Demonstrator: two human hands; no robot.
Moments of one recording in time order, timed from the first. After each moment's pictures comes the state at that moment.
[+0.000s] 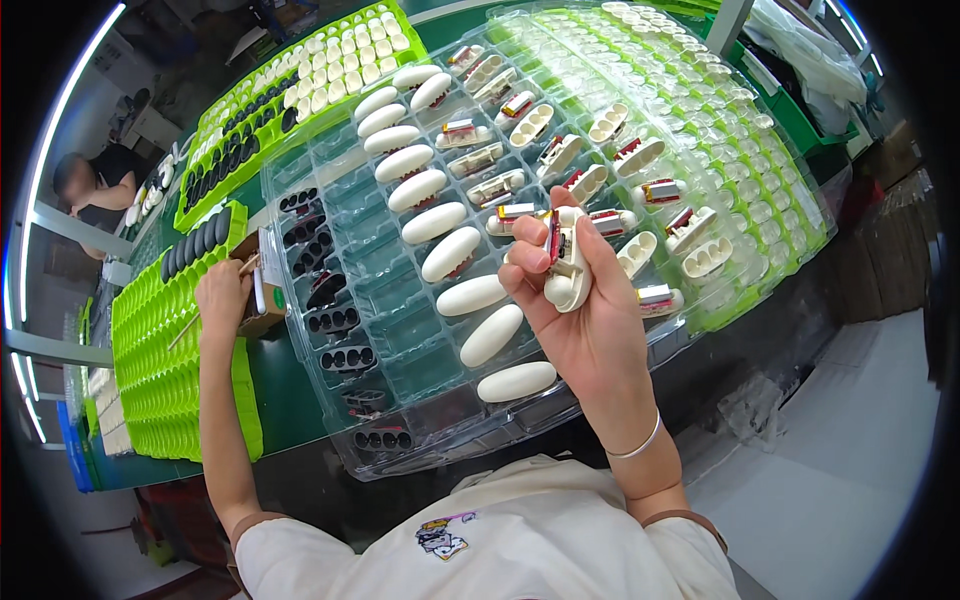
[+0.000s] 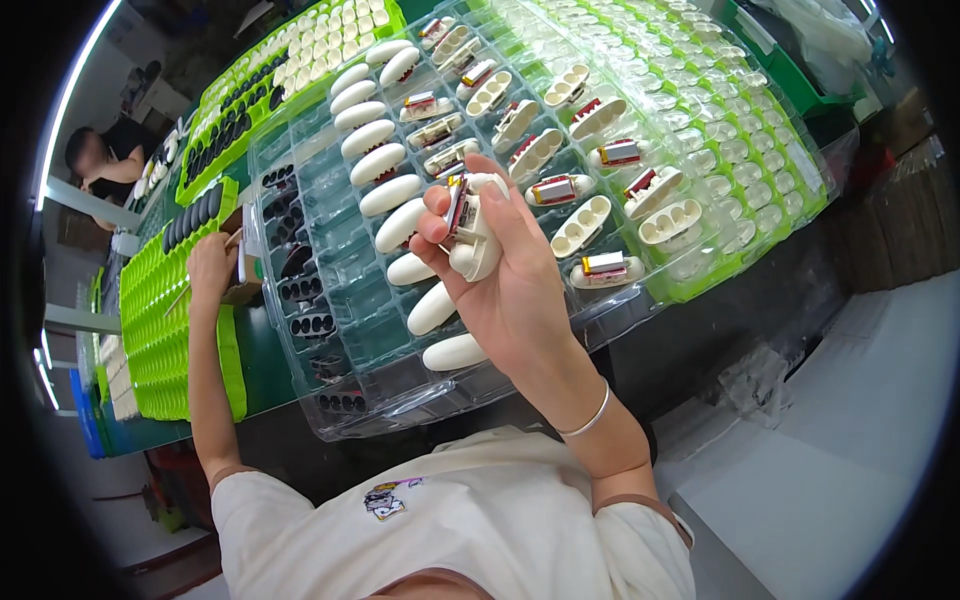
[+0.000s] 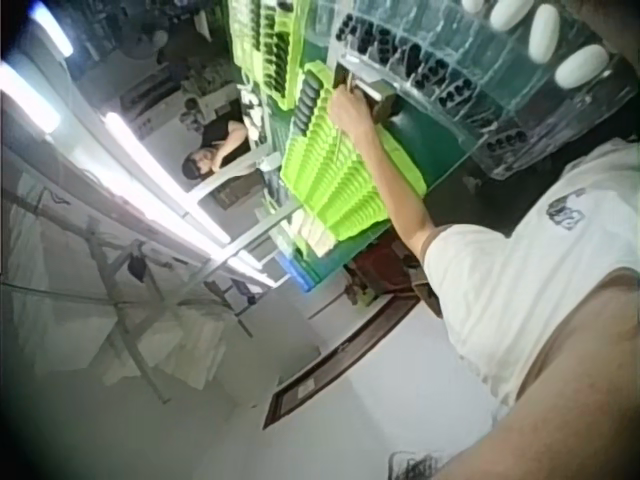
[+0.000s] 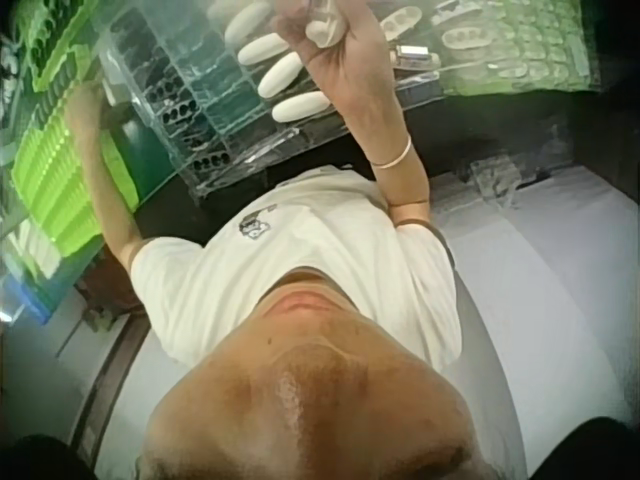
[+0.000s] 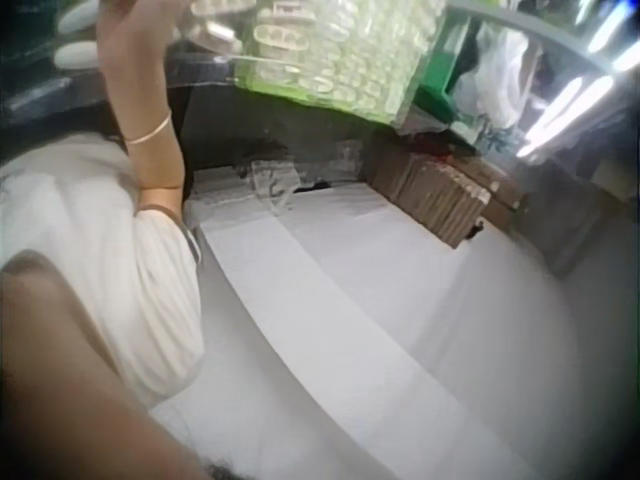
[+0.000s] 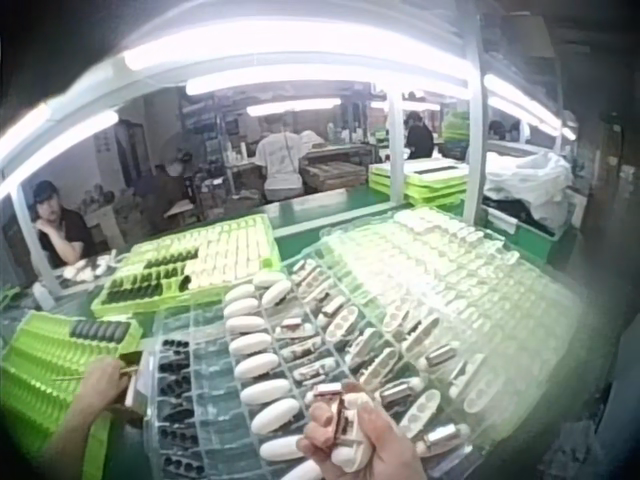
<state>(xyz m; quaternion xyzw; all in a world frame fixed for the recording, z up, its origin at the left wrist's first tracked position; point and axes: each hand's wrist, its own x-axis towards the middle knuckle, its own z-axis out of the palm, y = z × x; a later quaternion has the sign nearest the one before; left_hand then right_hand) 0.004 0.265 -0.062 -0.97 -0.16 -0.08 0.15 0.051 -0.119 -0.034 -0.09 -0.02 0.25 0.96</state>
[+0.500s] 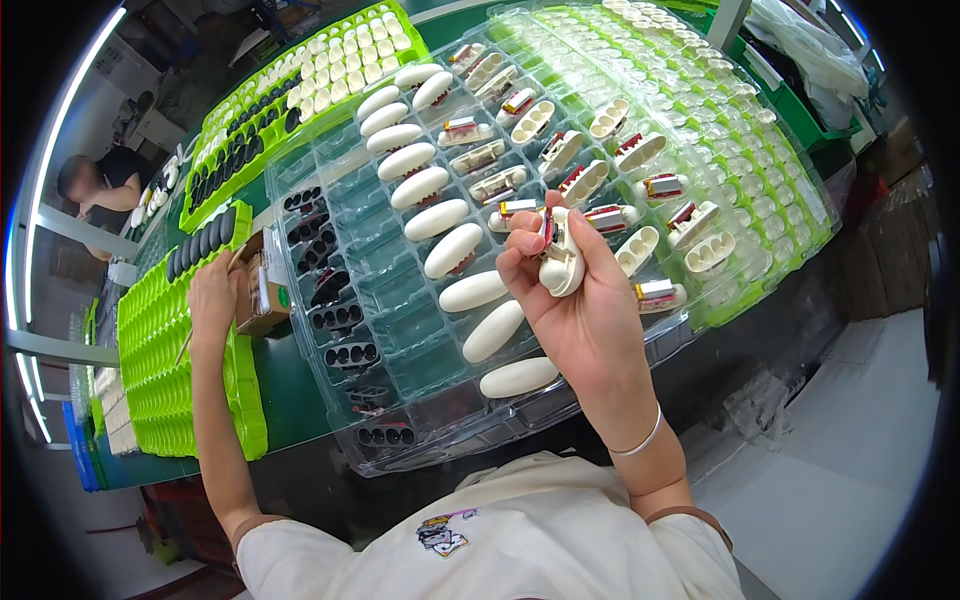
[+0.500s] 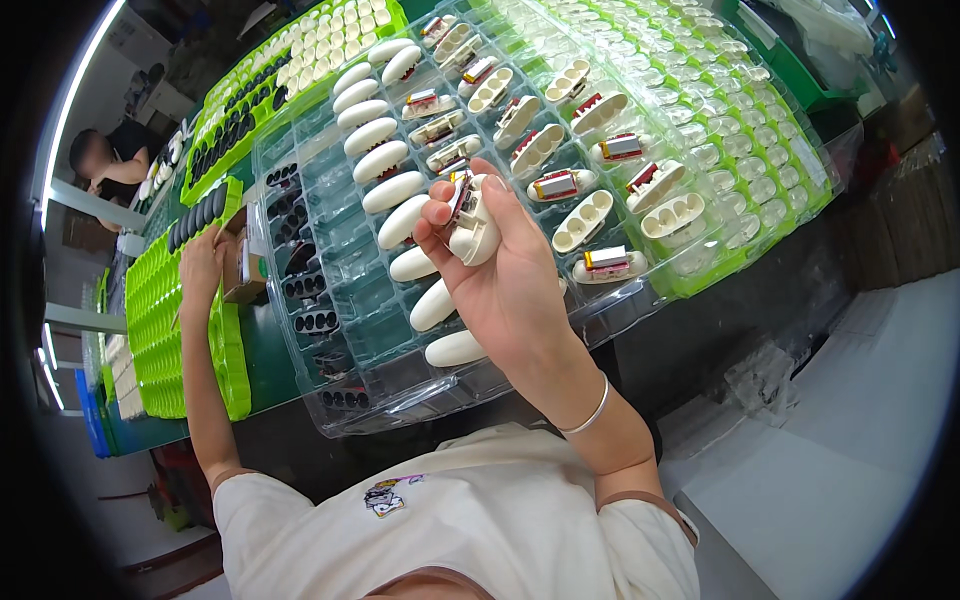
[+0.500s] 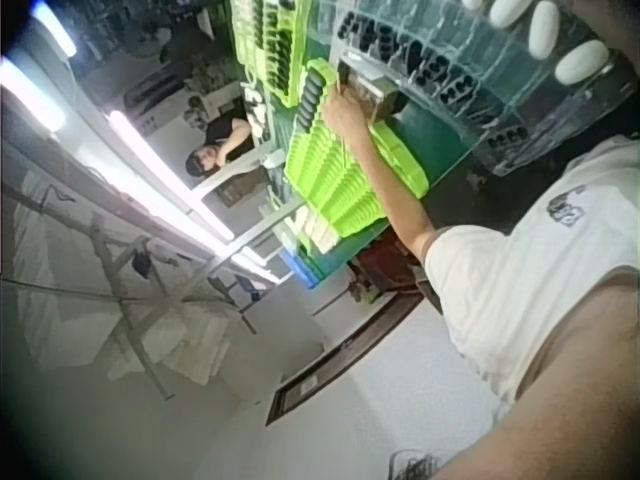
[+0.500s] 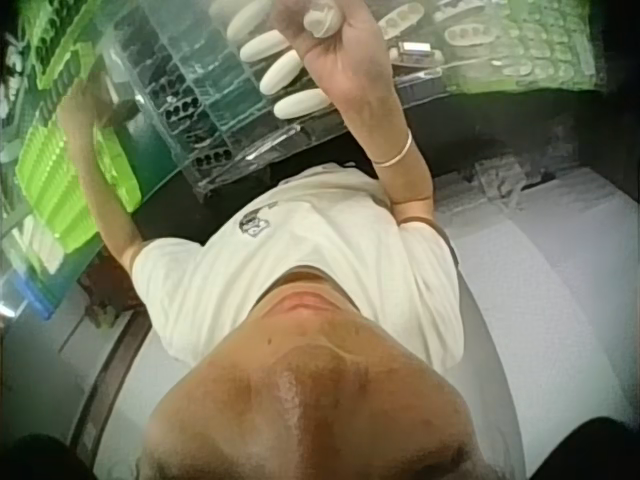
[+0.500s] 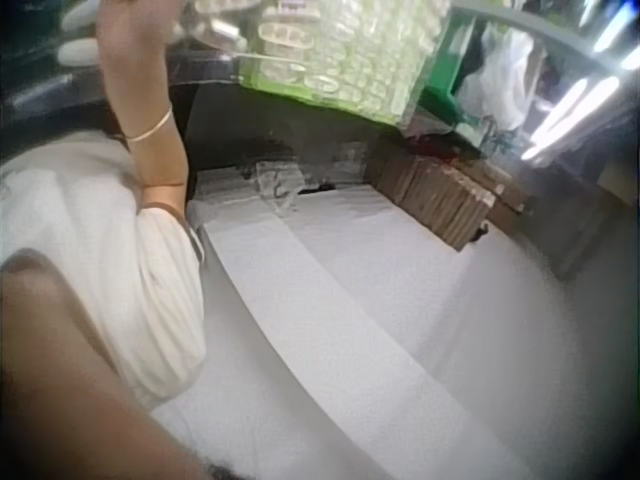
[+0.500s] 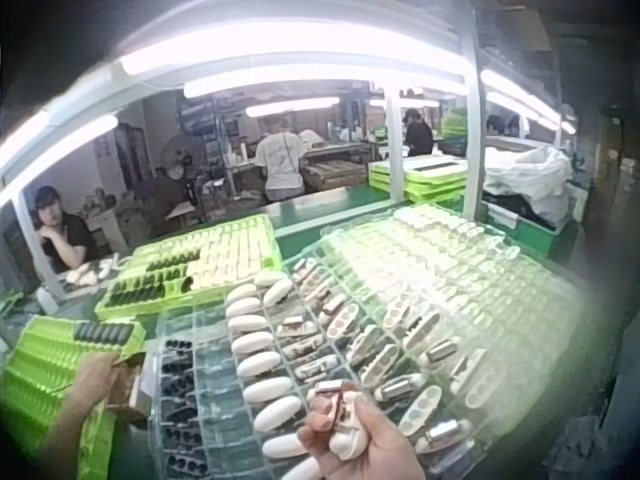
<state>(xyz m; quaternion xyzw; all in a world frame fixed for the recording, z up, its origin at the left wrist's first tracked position) -0.003 0.257 -0.035 -0.98 -0.15 -0.12 0.09 0.053 -0.118 -0.036 -0.04 0.04 0.25 0.97</state>
